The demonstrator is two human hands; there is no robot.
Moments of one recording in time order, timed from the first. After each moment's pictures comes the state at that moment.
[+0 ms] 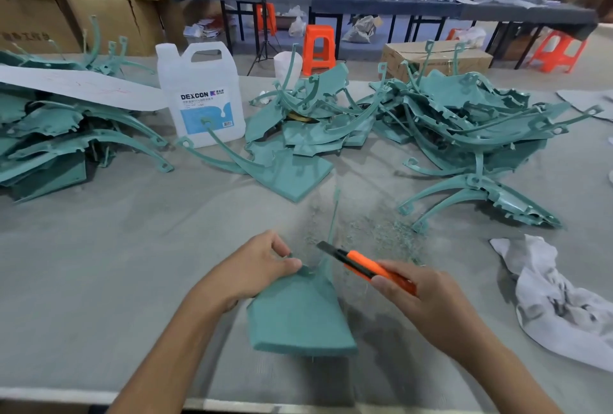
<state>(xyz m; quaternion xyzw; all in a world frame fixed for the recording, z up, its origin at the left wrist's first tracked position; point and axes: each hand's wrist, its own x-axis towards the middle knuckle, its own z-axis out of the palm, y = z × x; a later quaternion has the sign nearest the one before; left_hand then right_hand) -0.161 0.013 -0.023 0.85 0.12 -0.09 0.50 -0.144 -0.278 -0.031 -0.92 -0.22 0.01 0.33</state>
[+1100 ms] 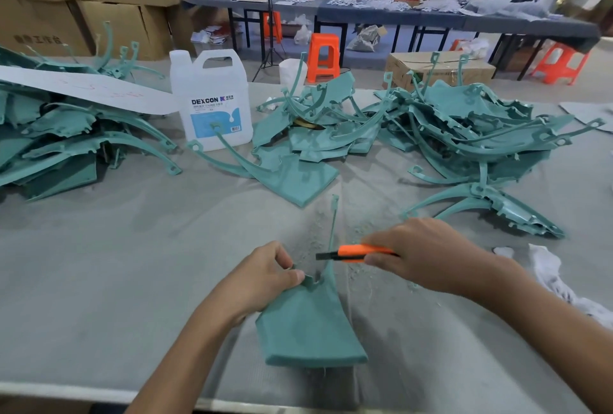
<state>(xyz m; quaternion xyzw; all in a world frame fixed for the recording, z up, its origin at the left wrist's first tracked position) -0.178 0.009 -0.021 0.84 0.14 -0.09 0.51 -0.088 -0.250 0.042 -0.92 -0.39 0.05 -0.03</state>
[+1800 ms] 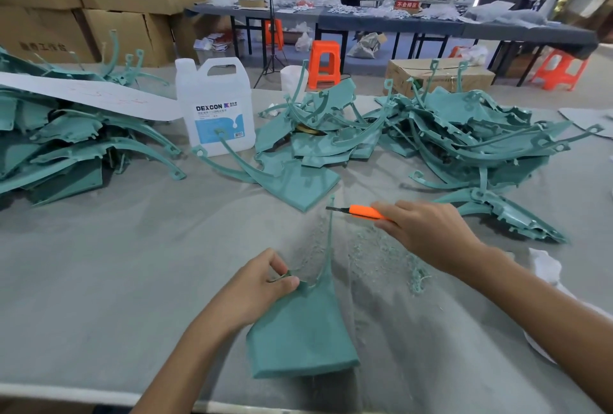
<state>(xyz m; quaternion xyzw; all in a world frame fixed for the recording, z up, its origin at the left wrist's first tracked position) -0.192 0.020 -0.025 0.86 0.12 -0.08 0.49 -0.054 -0.260 0.025 -0.90 -0.39 -0.18 -0.03</state>
